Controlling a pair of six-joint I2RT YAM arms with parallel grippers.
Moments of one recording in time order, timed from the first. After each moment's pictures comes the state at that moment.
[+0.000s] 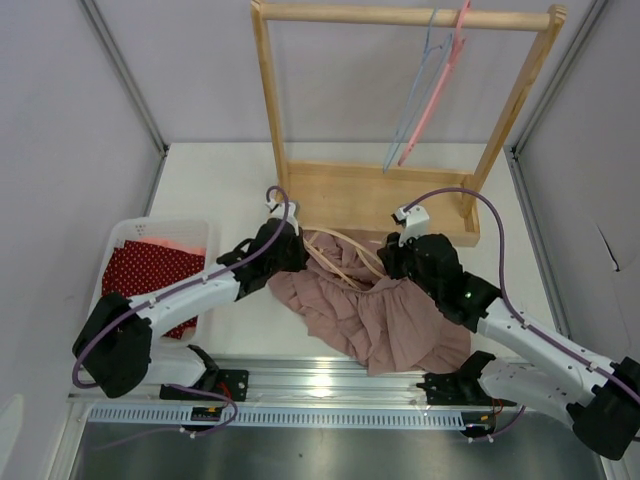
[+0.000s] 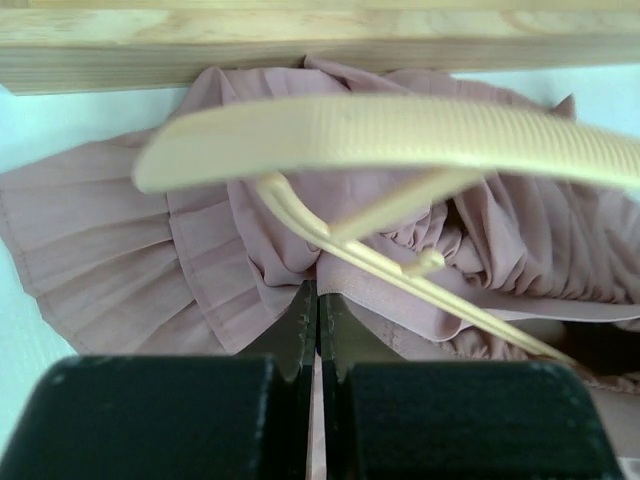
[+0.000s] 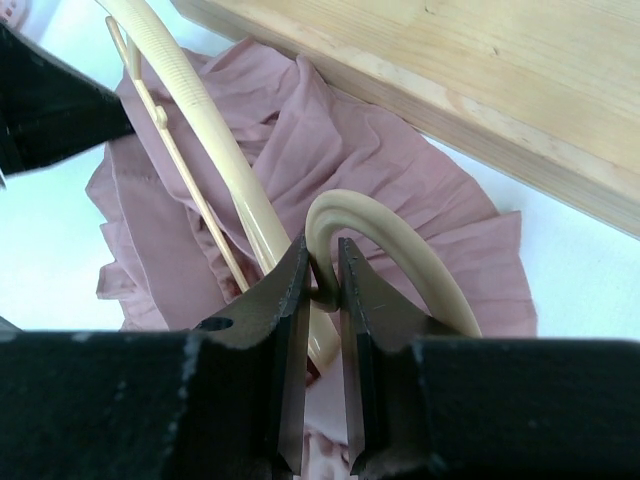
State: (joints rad) left arm -0.73 1.30 0.75 -0.08 -0.20 -0.53; right arm 0.75 0.95 0.71 -0.14 0.20 0.23
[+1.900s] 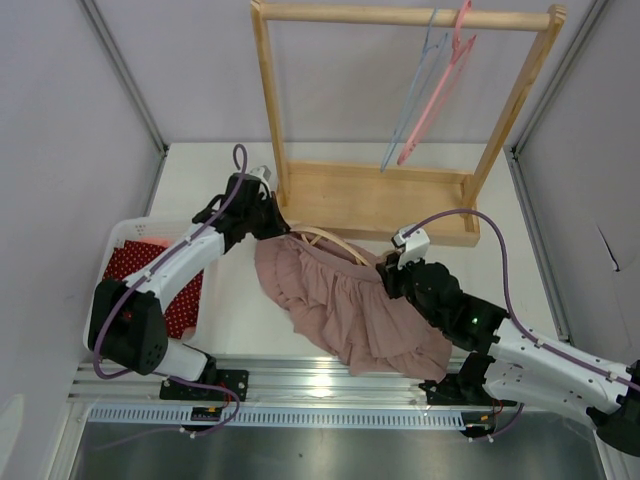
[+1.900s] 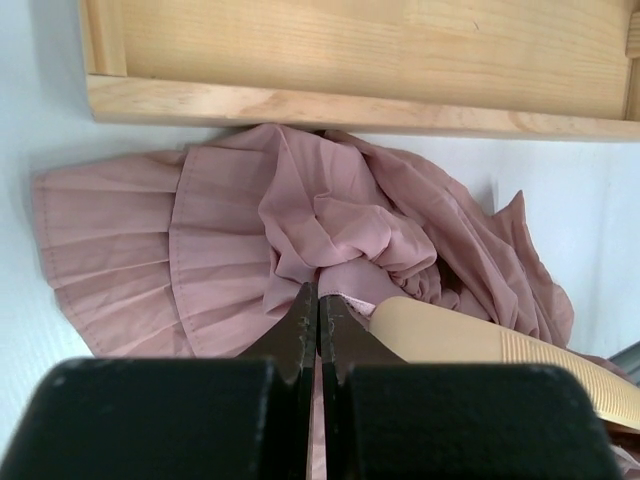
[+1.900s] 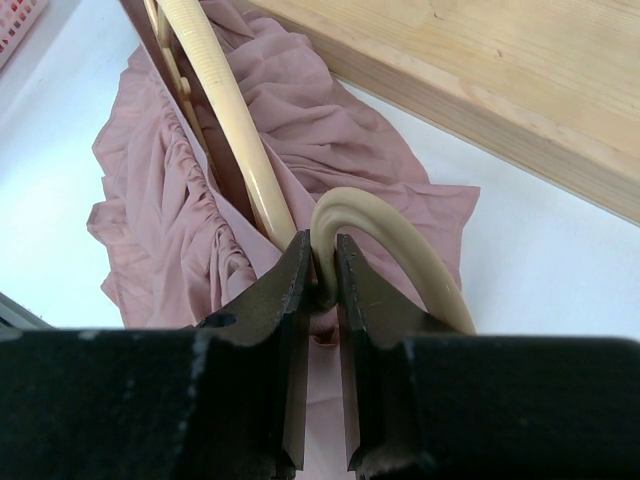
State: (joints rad) left arm -0.37 1.43 1.05 -0.38 0.16 -0.54; right arm 0.98 0.80 0.62 -0.14 0.43 0.24
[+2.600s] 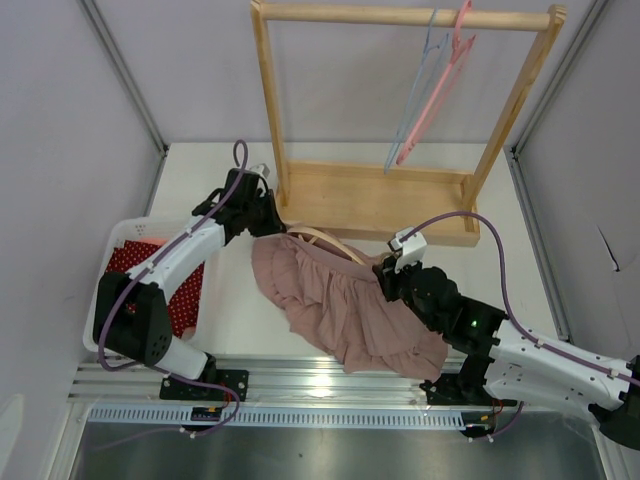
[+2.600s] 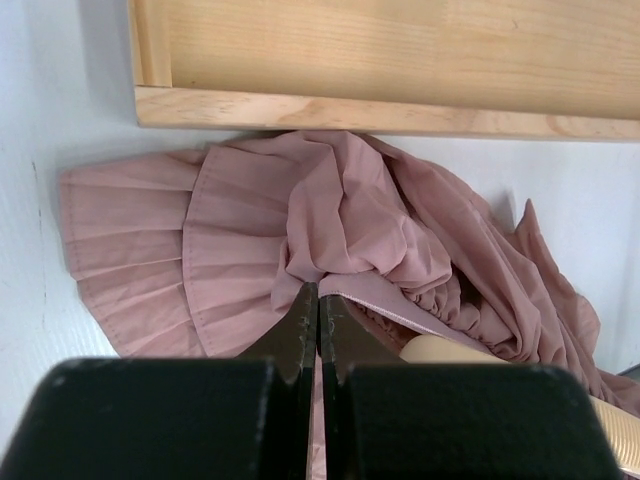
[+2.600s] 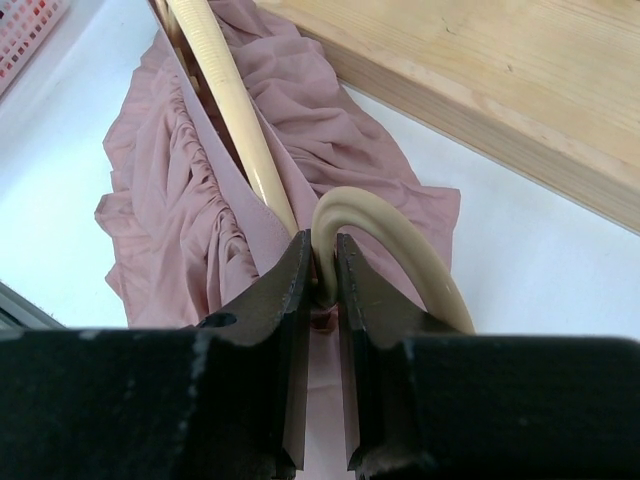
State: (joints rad) left arm -0.34 1.47 1.12 -0.46 0.15 -0.49; right arm 1.04 0.80 0.62 -0.11 0.48 0.23
